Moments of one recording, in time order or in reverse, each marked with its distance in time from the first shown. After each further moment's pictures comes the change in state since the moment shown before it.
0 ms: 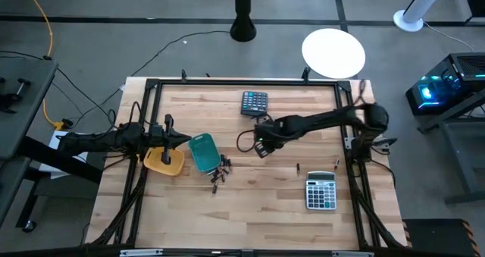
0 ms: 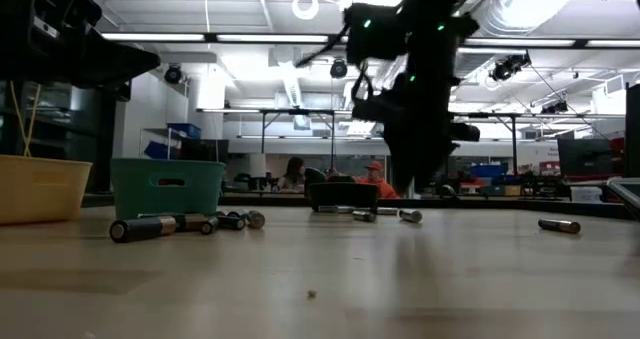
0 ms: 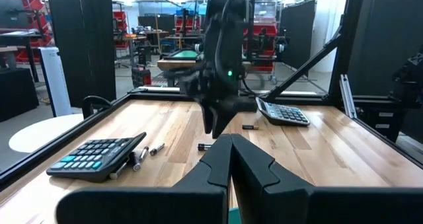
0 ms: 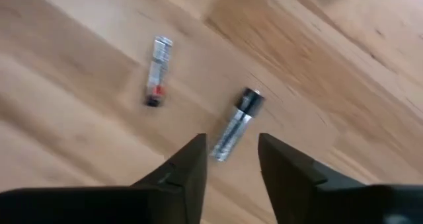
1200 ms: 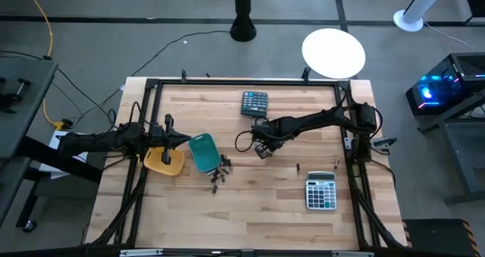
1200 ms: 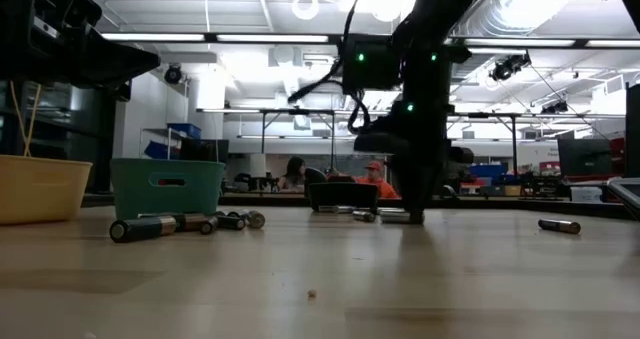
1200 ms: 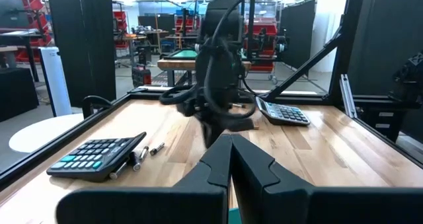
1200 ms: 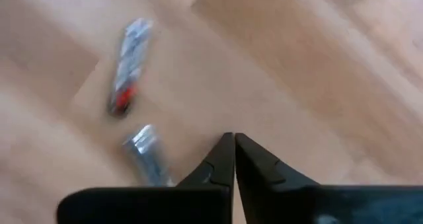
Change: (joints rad) left arm 0.000 0.000 0.000 0.000 0.000 0.000; right arm -0.013 0.053 -0.041 0.082 -0.033 -0.125
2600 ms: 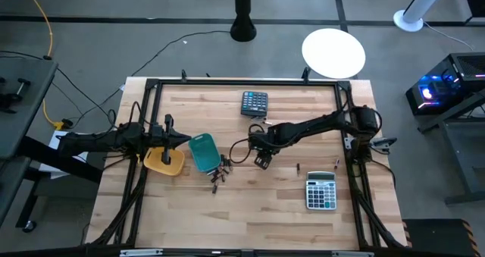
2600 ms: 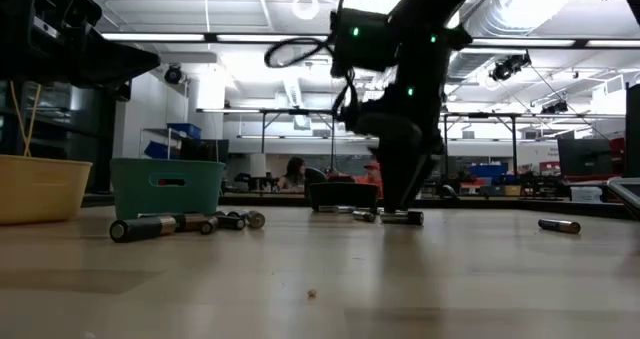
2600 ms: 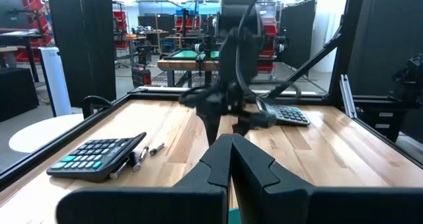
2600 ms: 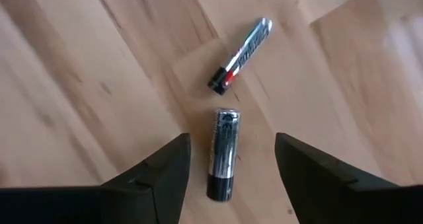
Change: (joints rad) left arm 0.000 0.000 0.000 0.000 0.000 0.000; right arm 0.066 0.029 0.045 0.028 0.016 -0.268
